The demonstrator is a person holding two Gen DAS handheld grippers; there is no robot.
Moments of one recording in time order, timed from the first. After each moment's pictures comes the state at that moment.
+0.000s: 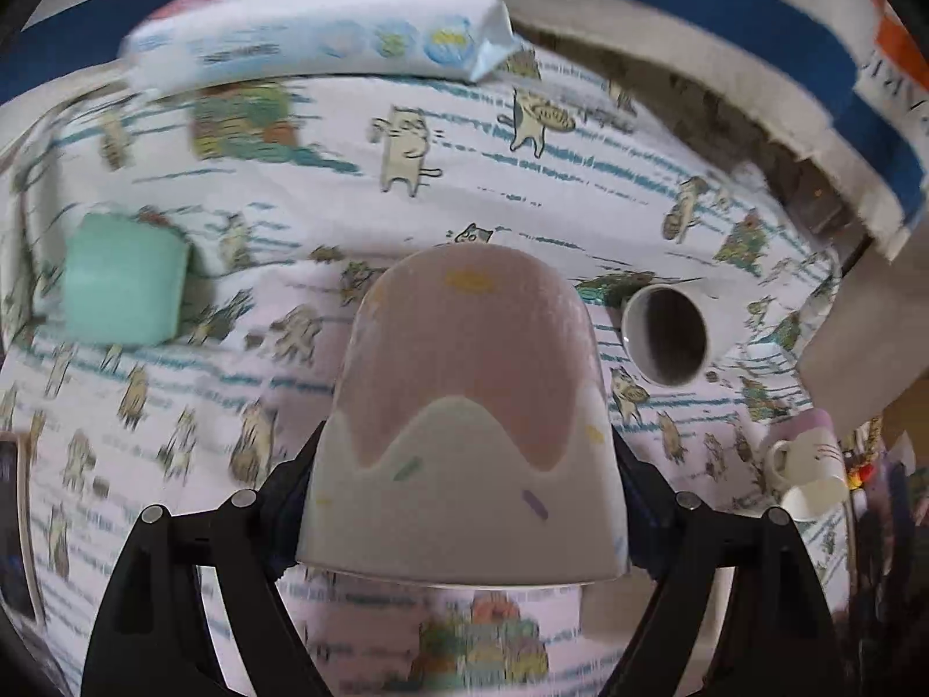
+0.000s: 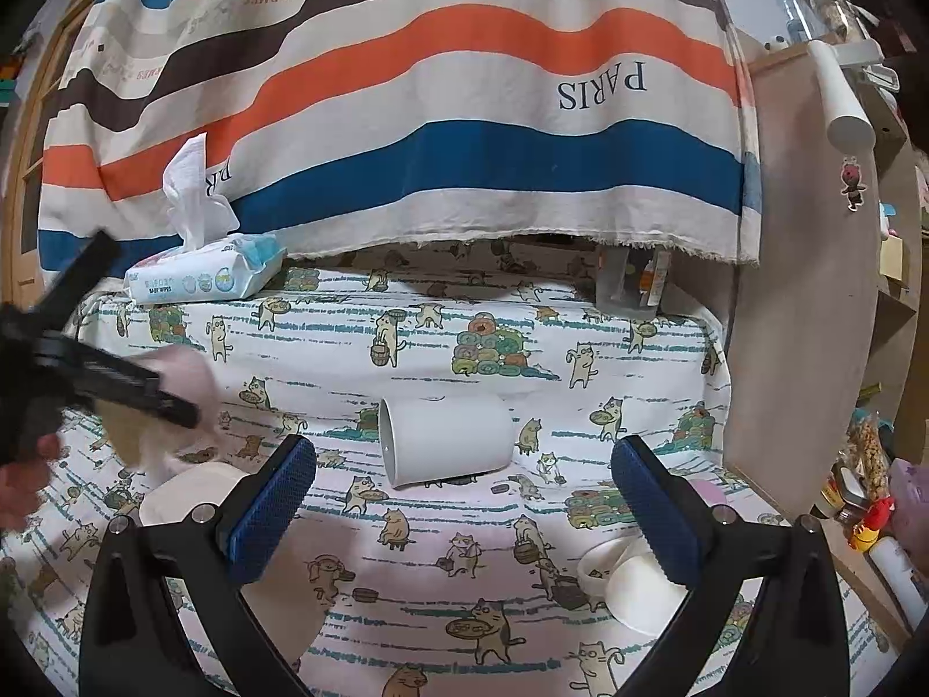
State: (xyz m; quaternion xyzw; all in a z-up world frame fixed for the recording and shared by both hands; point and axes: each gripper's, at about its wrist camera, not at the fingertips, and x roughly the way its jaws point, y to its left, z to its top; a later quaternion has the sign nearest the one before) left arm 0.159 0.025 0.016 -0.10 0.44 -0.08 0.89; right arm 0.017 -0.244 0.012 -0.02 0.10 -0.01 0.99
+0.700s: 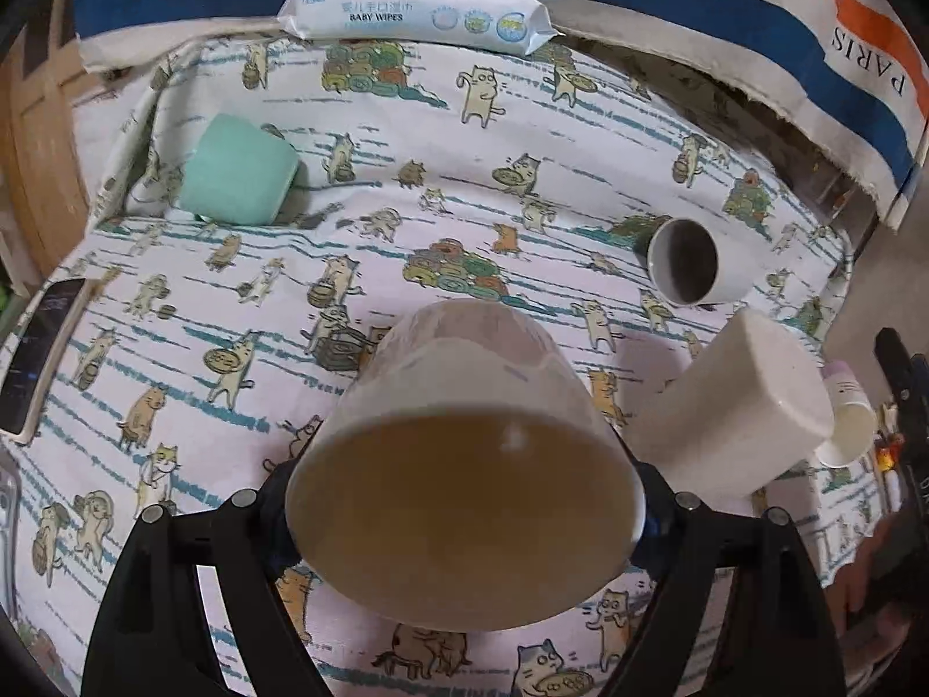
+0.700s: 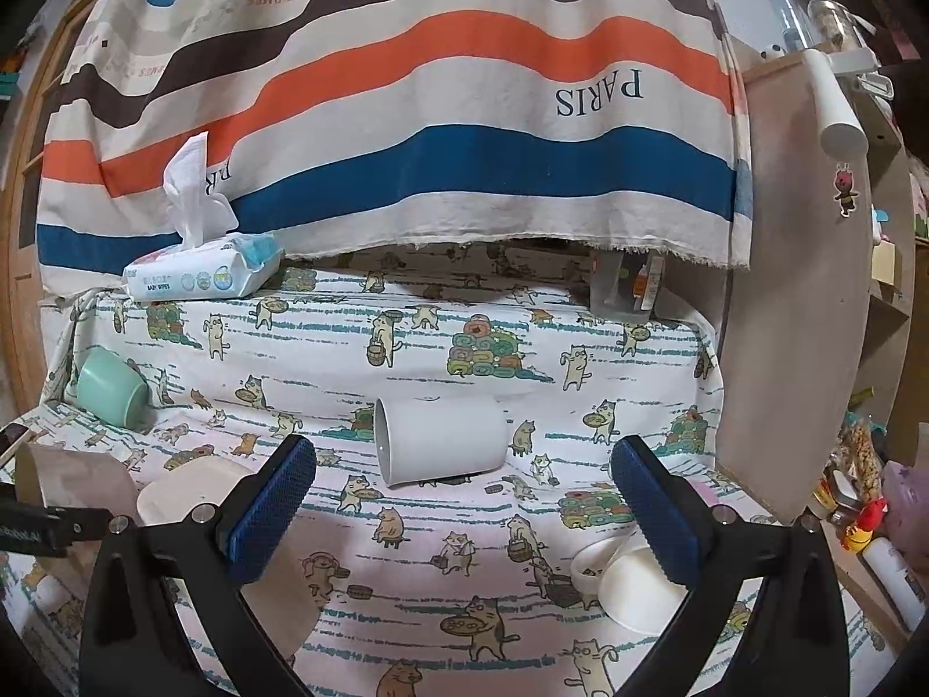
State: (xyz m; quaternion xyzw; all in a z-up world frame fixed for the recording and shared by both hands) left arm 0.054 0.016 -0.021 -0.10 0.40 0.00 0.91; right arm 0.011 -0.241 0.011 -0.03 0.10 -0.02 0.99
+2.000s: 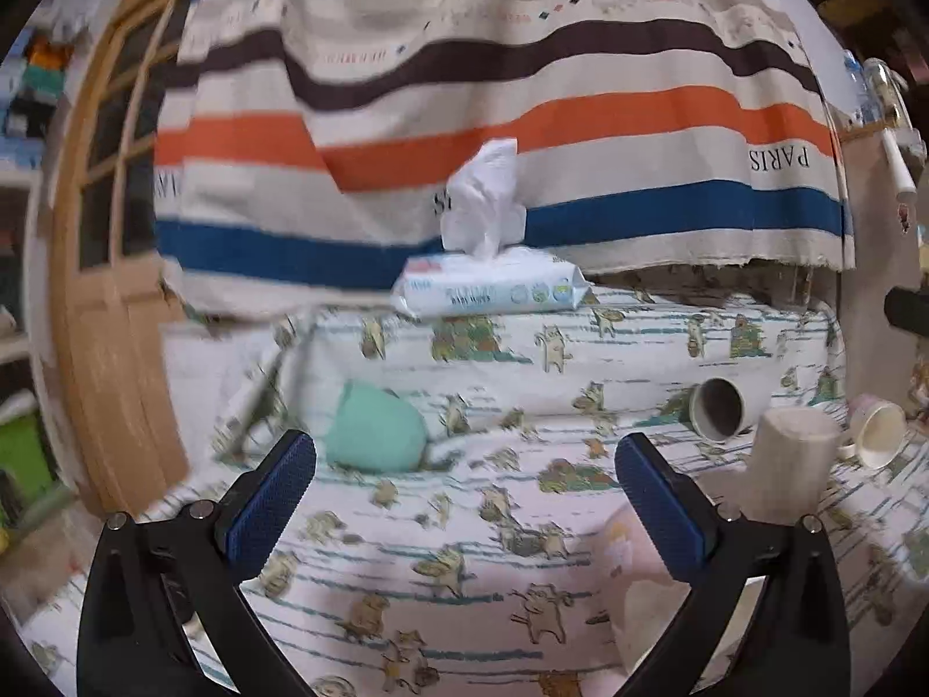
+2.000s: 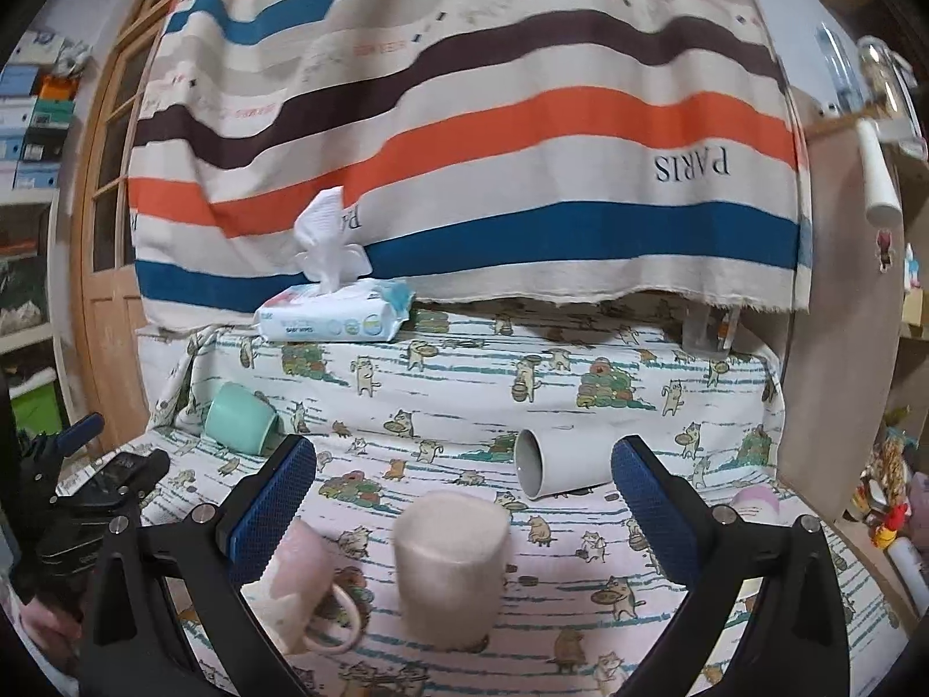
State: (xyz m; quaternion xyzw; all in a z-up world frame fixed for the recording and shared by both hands) left arm -0.025 0.108 0.016 0.00 0.10 0.01 1.00; right arm -0.063 -0.146 0.056 -0.02 0.08 0.06 0.99
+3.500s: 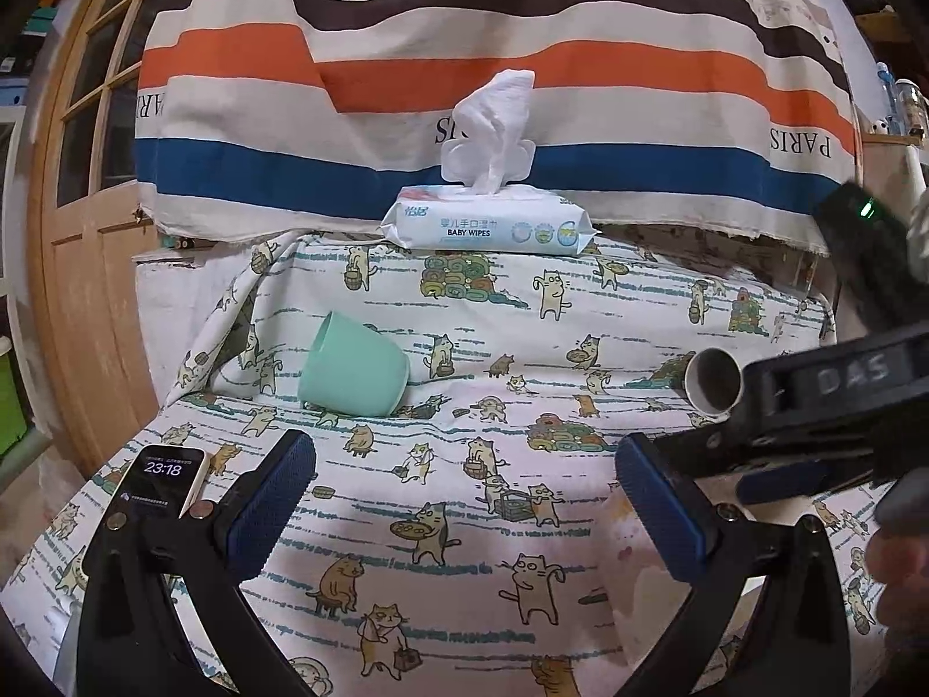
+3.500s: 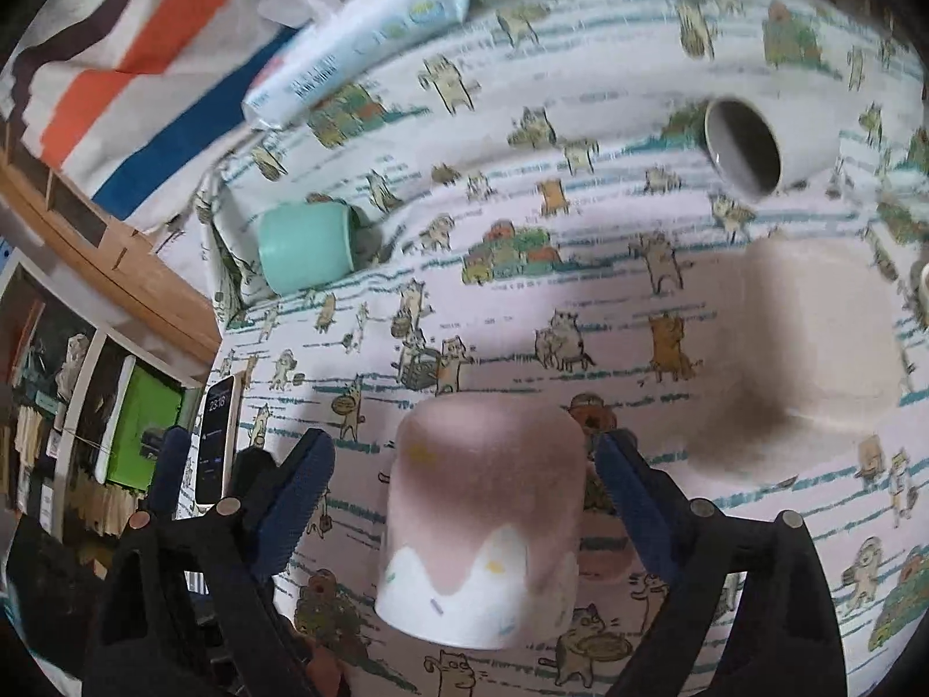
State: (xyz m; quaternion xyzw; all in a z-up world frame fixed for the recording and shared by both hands) left arm -0.003 0.114 0.003 -0.03 0.17 -0.01 0.99; right arm 0.080 -0.054 -0.014 0.16 0.48 0.15 0.85
